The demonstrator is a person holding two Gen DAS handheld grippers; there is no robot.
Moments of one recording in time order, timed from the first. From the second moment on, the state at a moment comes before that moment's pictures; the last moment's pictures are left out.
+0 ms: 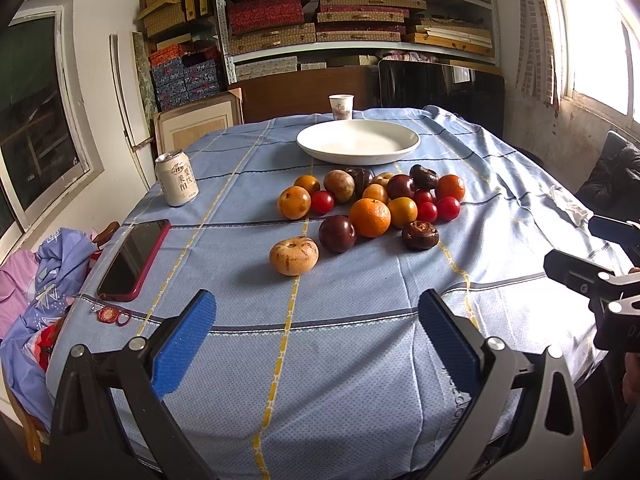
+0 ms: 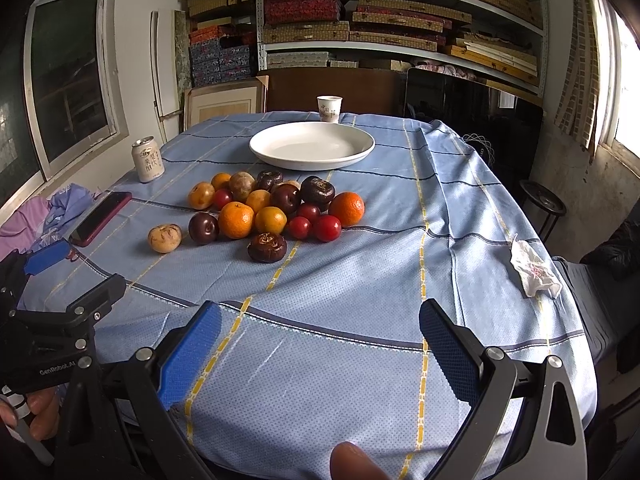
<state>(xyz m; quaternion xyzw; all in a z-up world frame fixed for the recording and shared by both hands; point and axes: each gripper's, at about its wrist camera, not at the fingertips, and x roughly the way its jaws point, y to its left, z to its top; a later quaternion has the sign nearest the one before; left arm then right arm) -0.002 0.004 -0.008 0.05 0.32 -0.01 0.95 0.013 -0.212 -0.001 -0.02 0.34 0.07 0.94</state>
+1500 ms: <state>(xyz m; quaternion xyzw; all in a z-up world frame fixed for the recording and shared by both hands) 0.105 0.077 -0.047 0.03 0.39 -0.03 0.92 0.155 -0.149 -0.061 -0.05 0.46 0.19 0.87</state>
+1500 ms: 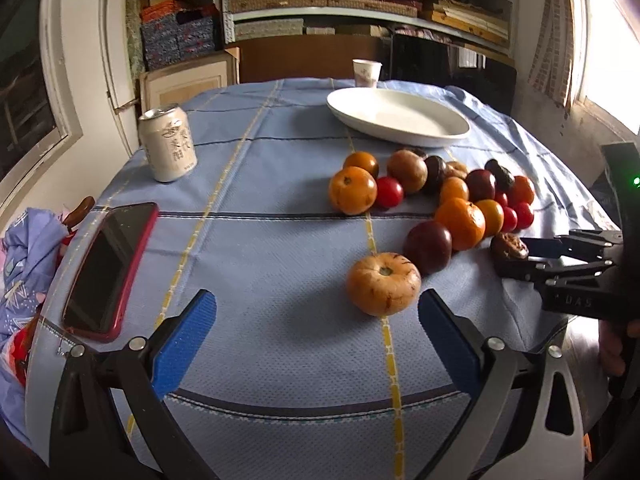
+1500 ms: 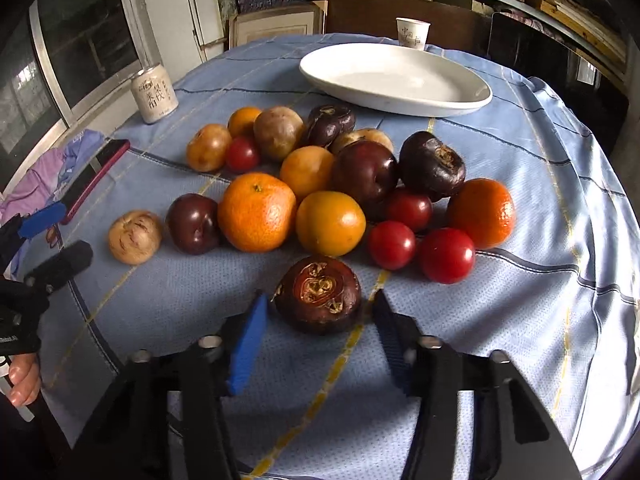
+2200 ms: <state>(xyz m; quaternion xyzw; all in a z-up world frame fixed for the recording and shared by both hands) 0.143 0.041 -0.068 0.05 0.43 -0.07 0.90 0.139 -0.202 -0.058 0.08 0.40 0.22 0.88</state>
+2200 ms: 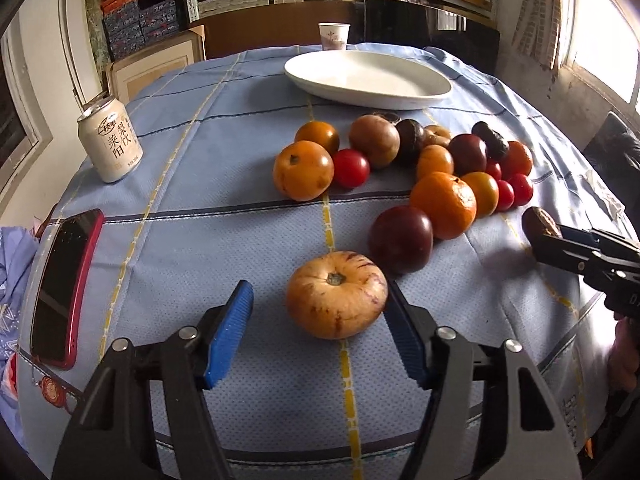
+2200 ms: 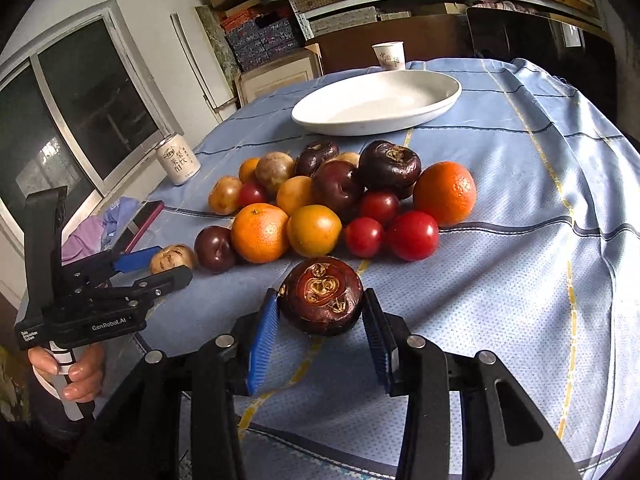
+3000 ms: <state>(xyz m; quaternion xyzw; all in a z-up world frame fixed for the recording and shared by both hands) 0.301 -0.006 0.028 0.05 0.42 -0.14 0.90 0.285 -0.226 0.019 0.08 0.36 0.19 0.91</state>
